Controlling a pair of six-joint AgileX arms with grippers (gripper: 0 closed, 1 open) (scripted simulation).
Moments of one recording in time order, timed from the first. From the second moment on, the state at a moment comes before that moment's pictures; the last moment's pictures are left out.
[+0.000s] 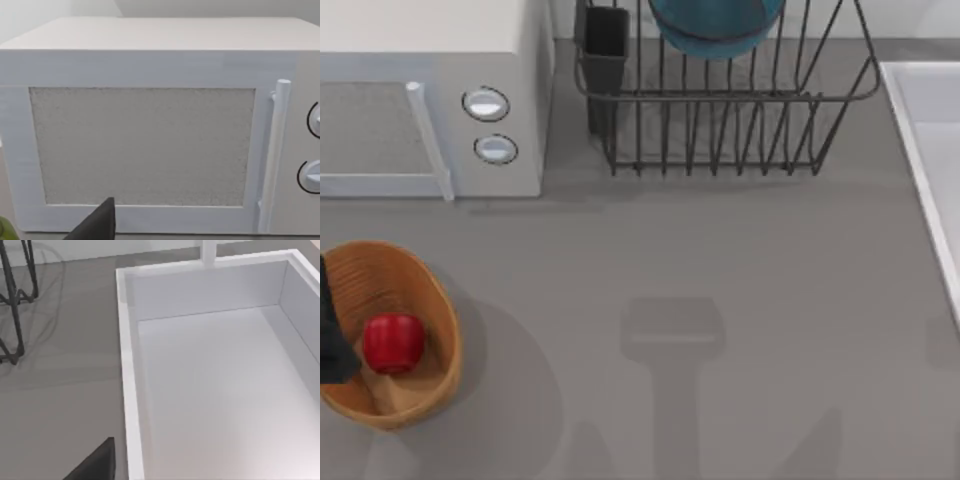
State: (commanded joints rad) left arm 0.00 0.00 0.00 0.00 0.00 0.00; right arm -0.11 0.31 0.22 -0.26 0.00 0.06
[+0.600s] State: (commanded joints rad) left arm 0.00 0.00 0.00 0.00 0.00 0.00; right arm -0.38 1.16 0.72 -0.89 0.01 0.20
